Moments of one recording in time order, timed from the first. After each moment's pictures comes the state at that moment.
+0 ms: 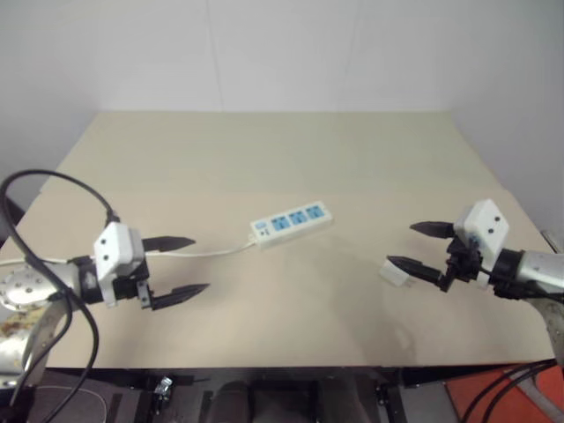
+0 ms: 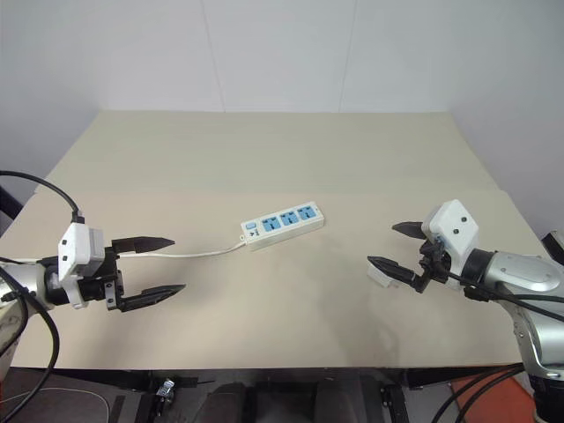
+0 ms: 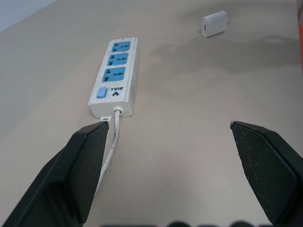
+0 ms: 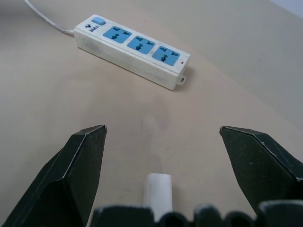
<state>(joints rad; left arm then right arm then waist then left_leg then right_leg) 0.01 0.89 0.31 -0.36 -0.55 0.33 -1.15 -0.09 -0.87 -0.29 -0.38 0.45 0.54 0.92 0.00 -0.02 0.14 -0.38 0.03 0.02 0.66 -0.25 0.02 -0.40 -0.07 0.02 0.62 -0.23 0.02</state>
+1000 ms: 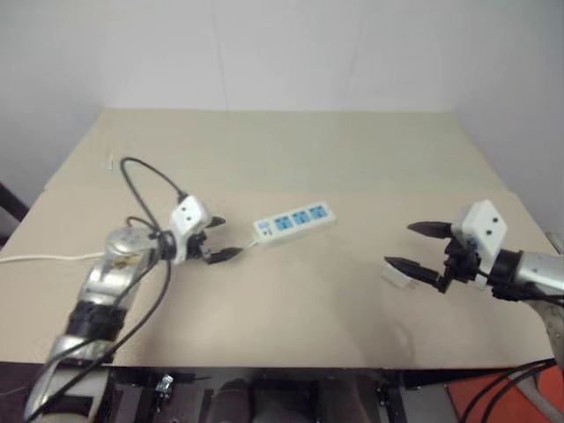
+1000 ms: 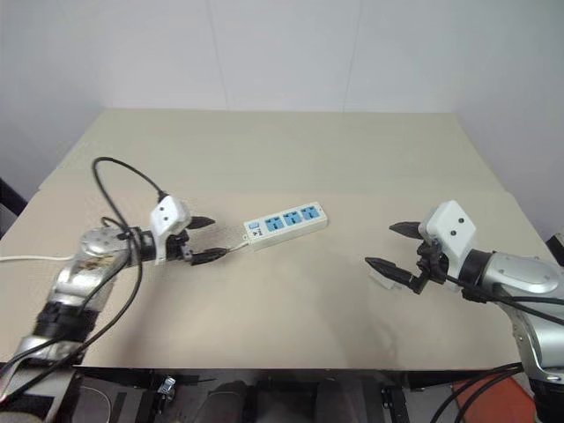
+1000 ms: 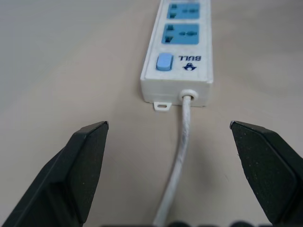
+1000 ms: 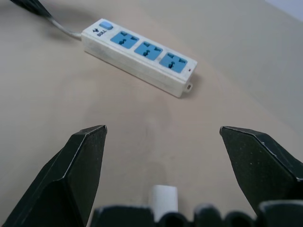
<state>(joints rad) -0.56 0.61 -0.15 0.29 -0.17 0.30 -0.99 -0.09 -0.88 -0.29 -0.41 0.46 0.54 0.91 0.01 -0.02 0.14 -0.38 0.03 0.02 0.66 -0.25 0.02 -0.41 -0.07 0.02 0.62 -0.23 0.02</state>
